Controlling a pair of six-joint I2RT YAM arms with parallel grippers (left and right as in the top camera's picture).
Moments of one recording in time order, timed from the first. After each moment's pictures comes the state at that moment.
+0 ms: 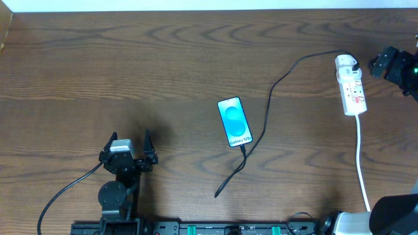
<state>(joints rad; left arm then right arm) 0.01 0.01 0.02 -0.11 -0.02 -0.07 -0.41 1.58 1.65 -1.10 -0.26 0.10</state>
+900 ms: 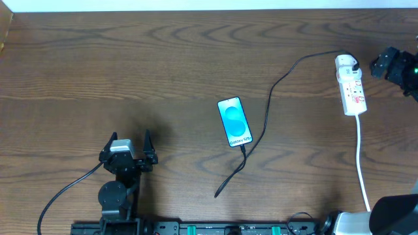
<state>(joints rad) 0.01 0.01 0.02 -0.11 -0.02 -0.07 -0.40 1.58 1.65 -1.09 -0.23 0.10</state>
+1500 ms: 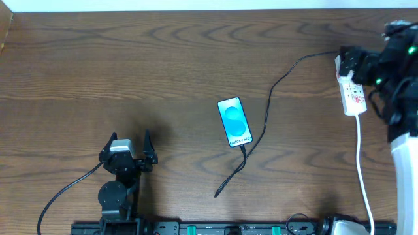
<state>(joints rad) 0.01 0.01 0.02 -0.11 -0.02 -0.07 -0.17 1.25 1.19 -0.46 -0.22 0.11</state>
